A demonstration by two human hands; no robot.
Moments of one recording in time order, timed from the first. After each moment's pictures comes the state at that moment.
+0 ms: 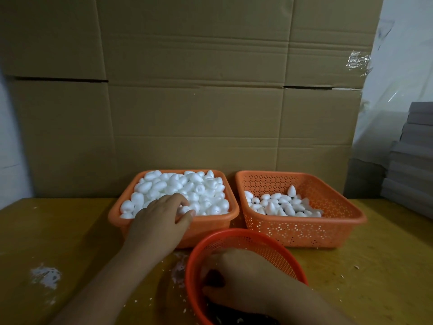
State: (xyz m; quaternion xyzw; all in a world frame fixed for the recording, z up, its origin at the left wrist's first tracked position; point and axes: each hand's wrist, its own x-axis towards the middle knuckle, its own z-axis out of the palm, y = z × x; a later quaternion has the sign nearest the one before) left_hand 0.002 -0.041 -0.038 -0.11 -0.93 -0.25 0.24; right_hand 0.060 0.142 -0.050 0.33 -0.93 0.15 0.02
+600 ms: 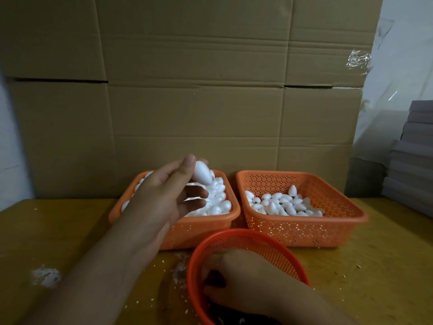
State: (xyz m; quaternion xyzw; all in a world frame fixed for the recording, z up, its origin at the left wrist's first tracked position) left_hand 0.049 -0.021 0.027 -0.17 -0.58 -0.79 0.05; right_hand 0.058 0.142 -0.052 0.32 -0.93 0.16 0.02
